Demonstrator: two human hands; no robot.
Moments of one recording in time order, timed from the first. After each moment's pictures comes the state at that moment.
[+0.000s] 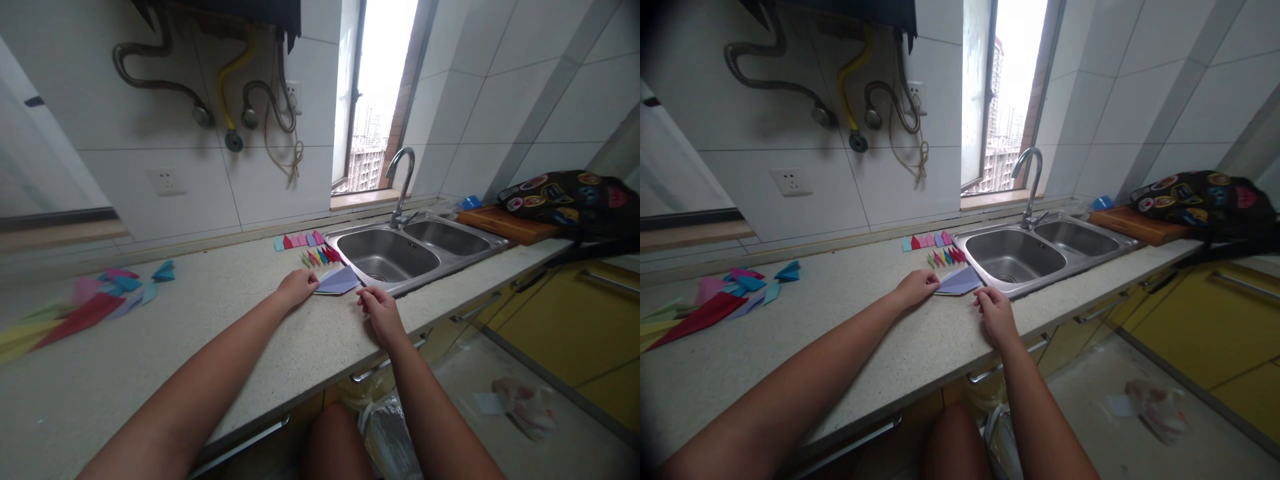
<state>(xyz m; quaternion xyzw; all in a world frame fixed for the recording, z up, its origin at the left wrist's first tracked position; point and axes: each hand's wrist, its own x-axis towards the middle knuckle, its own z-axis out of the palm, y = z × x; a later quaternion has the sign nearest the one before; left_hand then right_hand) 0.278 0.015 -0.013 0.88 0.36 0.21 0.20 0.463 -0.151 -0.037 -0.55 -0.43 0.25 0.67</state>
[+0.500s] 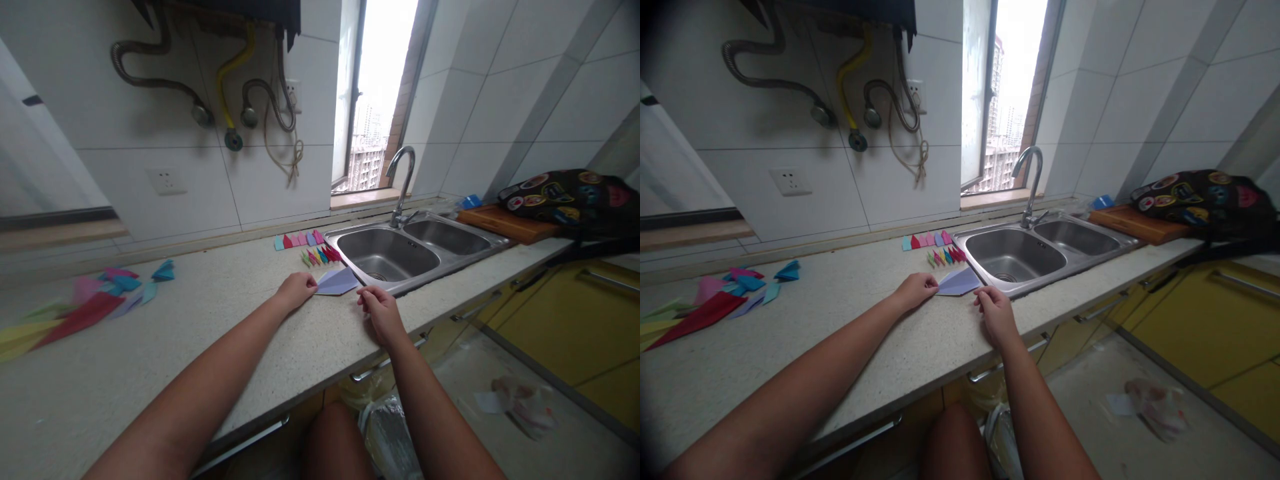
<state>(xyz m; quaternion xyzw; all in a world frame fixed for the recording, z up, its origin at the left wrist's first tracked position) 0.274 0.014 -0.025 0.87 0.38 0.21 0.22 0.465 -0.151 -0.039 -0.55 -0.43 0.26 0.67</state>
